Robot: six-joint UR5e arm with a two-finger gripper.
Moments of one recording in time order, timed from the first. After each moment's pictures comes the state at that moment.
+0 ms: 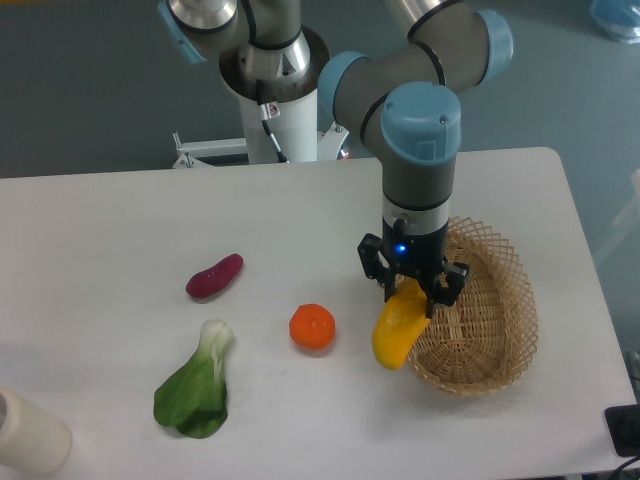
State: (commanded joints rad) arm 2.50 -1.88 -1.58 -0.99 1.51 1.01
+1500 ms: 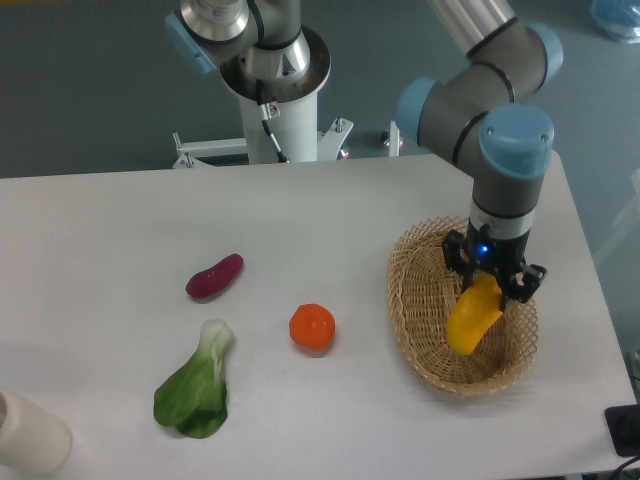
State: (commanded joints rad) arm 2.69 -2.03 -1.62 -0.87 1.52 1.33
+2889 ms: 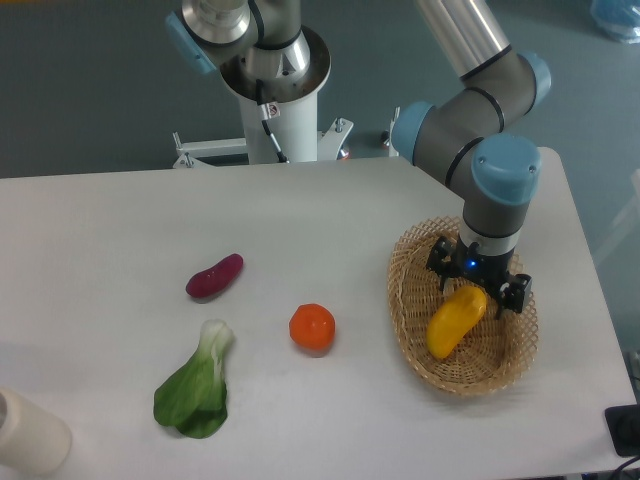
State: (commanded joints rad) arm 2.69 -2.02 -1.63 -0.87 1.52 1.33
